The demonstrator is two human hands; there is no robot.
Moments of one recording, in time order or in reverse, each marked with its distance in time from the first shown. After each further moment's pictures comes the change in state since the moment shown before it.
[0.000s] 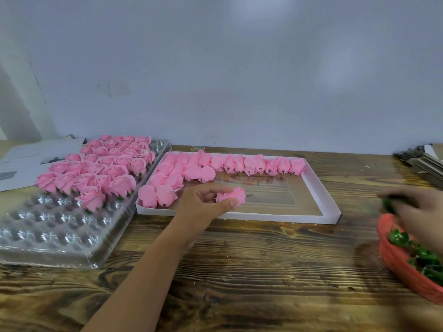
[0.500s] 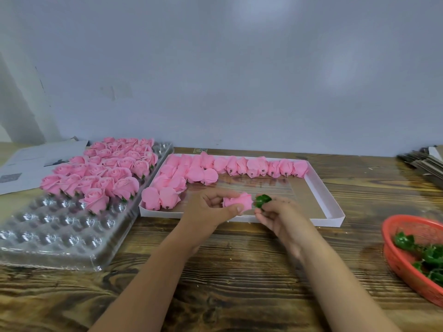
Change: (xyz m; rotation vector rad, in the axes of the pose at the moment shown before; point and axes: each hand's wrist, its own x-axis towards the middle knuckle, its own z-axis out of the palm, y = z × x) left_hand 0.001 -0.007 0.002 0.031 -0.028 0.004; right_hand -0.030 -0.096 0.168 1.078 -0.525 0.454
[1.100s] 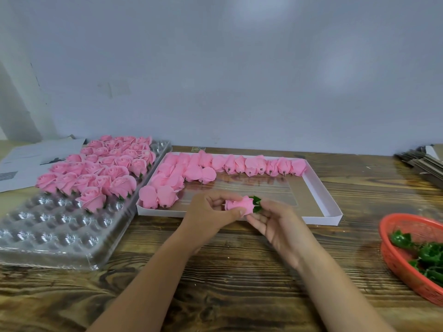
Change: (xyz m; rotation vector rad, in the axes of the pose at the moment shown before) left_hand -0.001 -0.006 0.005 0.069 -0.038 0.012; right_hand -0.012 0.010 0.002 0.195 -0.157 0.022
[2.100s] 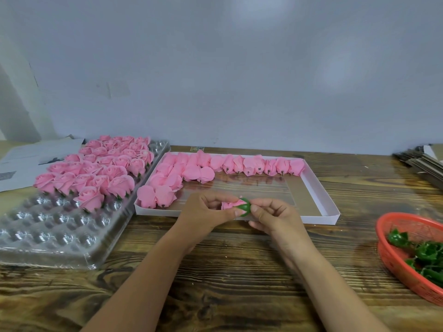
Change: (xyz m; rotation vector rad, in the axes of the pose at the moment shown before) left_hand -0.001 0.004 -0.002 -0.026 -0.021 -0.070; right_hand -0.007 0.005 -0.003 -0.367 0.079 -0.196
